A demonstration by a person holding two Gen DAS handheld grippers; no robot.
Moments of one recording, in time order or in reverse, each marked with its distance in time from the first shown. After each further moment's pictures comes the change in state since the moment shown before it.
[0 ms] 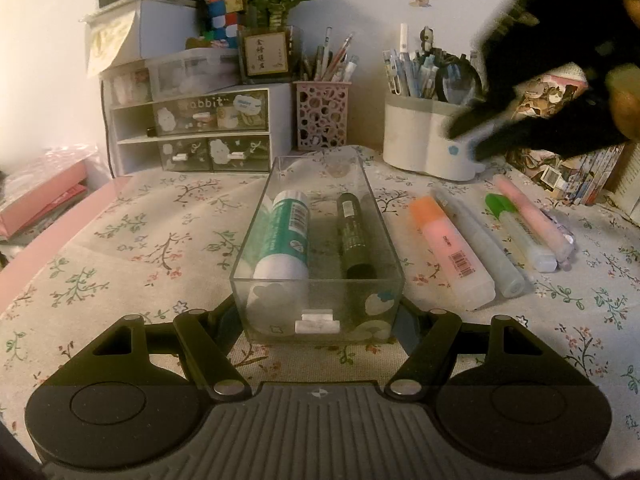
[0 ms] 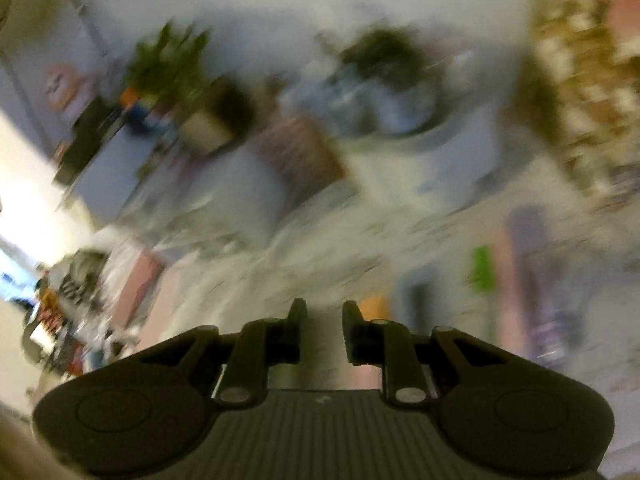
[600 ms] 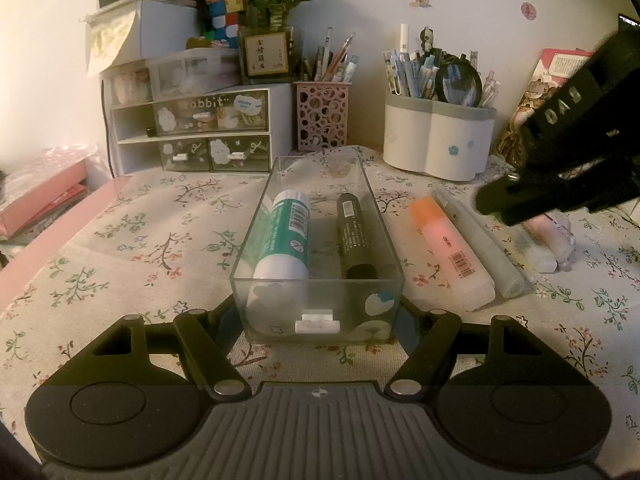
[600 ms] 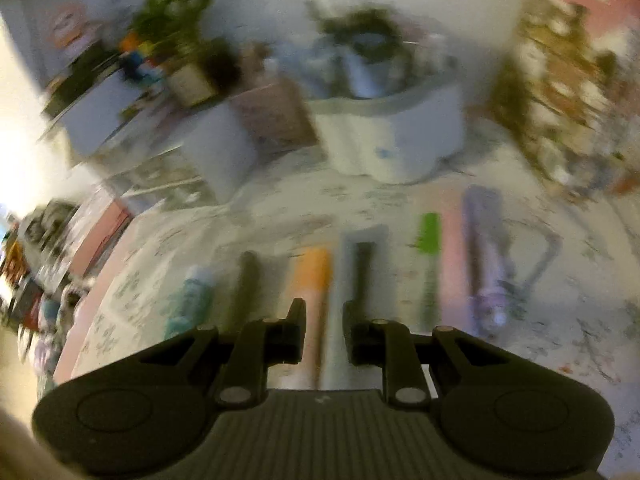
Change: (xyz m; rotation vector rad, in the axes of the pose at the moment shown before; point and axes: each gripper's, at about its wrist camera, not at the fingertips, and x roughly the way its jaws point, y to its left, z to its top) left arm 0.001 0.000 0.000 0.000 -0.001 0.000; right arm -0.003 -0.002 -0.040 -0.182 0.028 -0.056
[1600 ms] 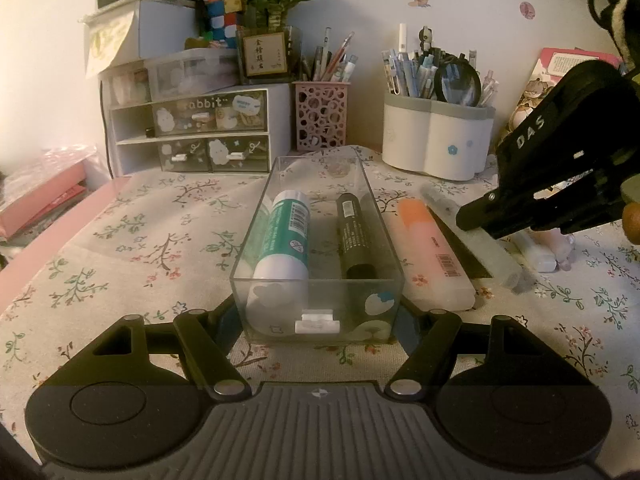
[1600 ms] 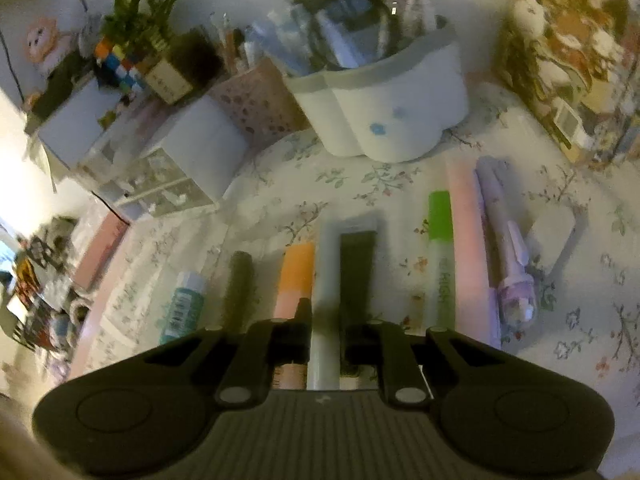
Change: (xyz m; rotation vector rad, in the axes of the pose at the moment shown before) left arm 0.000 -0.001 0.000 0.000 -0.001 0.000; right arm 0.027 -0.022 0.001 0.134 0.032 0.034
